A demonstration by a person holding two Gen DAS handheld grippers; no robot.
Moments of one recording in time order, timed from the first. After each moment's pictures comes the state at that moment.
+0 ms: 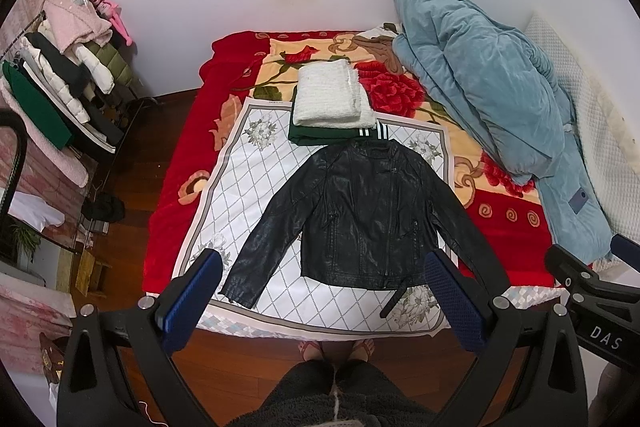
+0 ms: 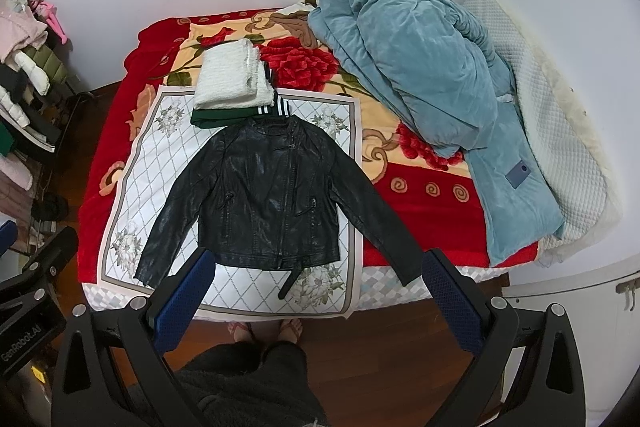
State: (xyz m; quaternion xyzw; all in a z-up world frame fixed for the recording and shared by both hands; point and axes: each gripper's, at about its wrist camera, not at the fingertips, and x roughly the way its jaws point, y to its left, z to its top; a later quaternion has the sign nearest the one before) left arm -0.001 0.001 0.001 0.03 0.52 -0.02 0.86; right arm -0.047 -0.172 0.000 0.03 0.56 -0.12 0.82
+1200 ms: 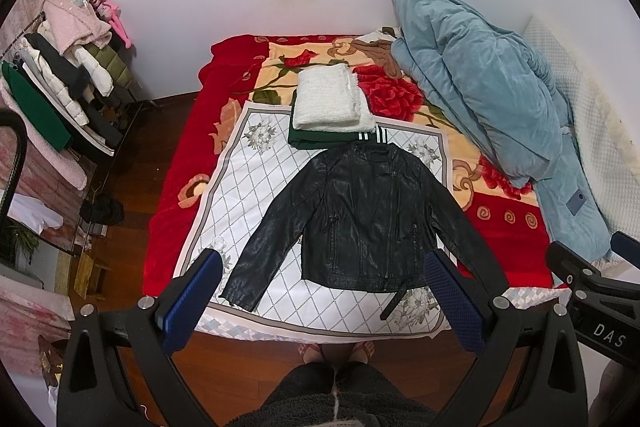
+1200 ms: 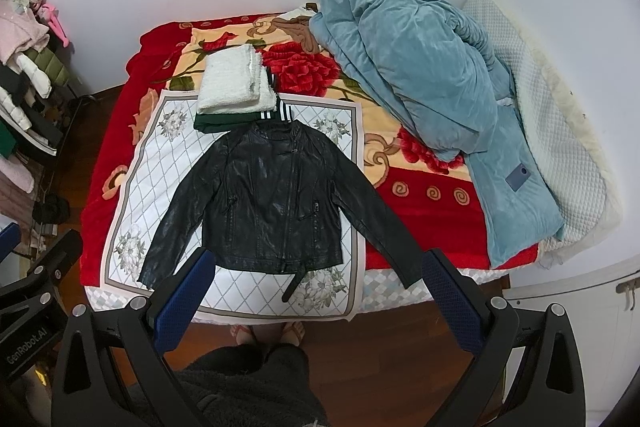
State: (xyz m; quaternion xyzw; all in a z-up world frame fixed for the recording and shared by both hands) left arm 0.006 -0.008 0.004 0.02 0.51 -0.02 0.86; right arm -0.047 -0.167 0.003 0.02 0.55 -0.12 0.82
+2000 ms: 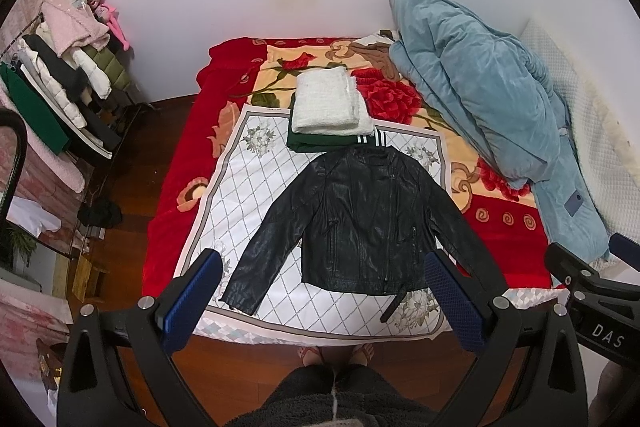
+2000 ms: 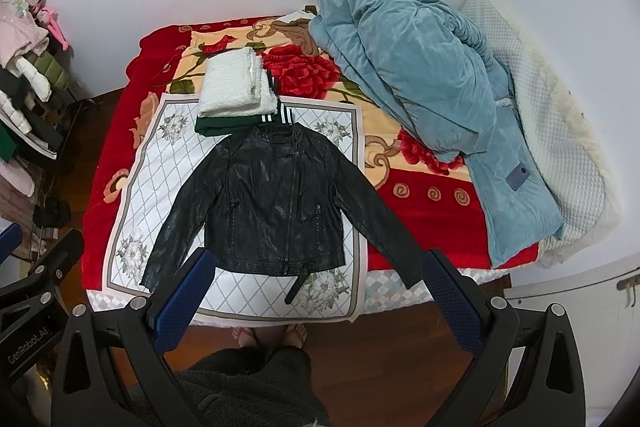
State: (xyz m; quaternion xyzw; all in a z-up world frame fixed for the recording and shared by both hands) left arm 0.010 -0.007 0.010 0.02 0.51 -0.02 0.86; right arm -0.043 -0.163 0.001 0.03 0.55 -0.12 0.82
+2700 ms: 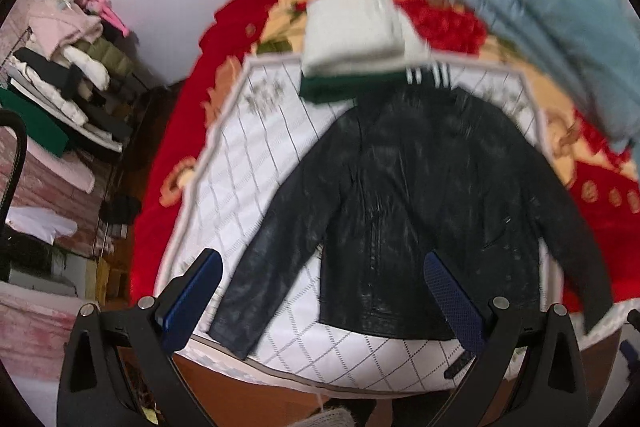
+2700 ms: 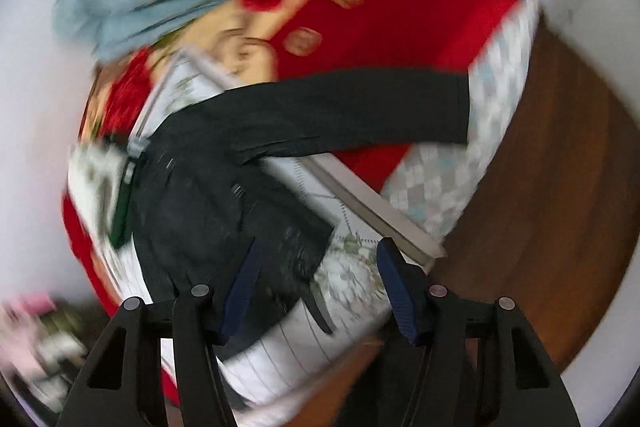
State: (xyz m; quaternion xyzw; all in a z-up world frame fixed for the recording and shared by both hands) left arm 0.153 -0.074 -0.270 0.11 0.56 0.06 0.82; right arm -0.089 -0.425 -0.412 0.50 0.50 -0.31 0.63
